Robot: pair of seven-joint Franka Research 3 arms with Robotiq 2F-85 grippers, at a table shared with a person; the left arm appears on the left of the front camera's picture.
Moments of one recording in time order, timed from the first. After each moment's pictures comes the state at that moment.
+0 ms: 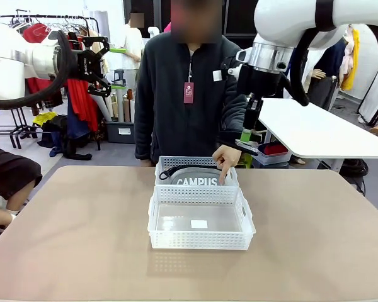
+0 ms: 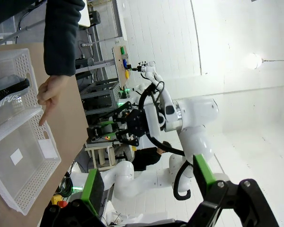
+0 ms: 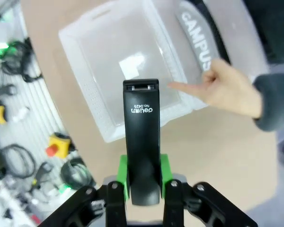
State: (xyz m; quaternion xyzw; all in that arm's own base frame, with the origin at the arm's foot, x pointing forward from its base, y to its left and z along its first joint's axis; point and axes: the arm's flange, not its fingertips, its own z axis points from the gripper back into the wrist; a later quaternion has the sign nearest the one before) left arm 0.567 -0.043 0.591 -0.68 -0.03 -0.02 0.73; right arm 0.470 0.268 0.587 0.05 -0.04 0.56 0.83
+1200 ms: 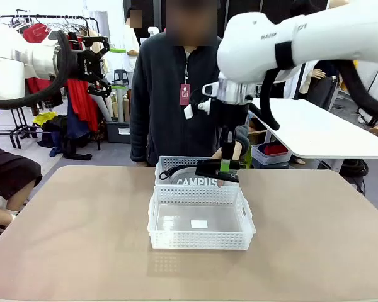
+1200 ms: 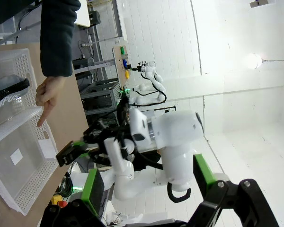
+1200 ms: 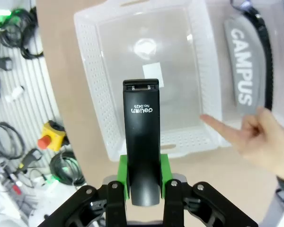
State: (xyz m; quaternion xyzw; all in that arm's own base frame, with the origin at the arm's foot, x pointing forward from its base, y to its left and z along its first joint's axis) left arm 0.567 -0.043 0.591 -0.68 -0.03 -0.02 0.73; right arm 0.457 0.338 0.505 0.04 0.01 0.64 0.77
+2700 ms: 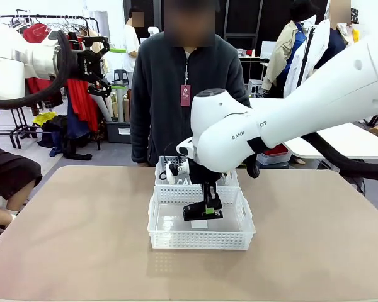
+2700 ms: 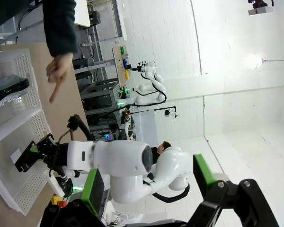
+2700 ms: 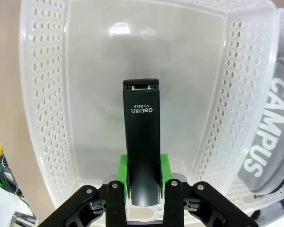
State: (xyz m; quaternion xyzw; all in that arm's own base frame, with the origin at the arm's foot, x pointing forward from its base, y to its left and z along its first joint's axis) left arm 0.567 -0.043 0.591 -0.68 -0.03 -0.02 0.73; right arm 0.444 0.384 0.364 -0.05 -0.01 0.73 0.68
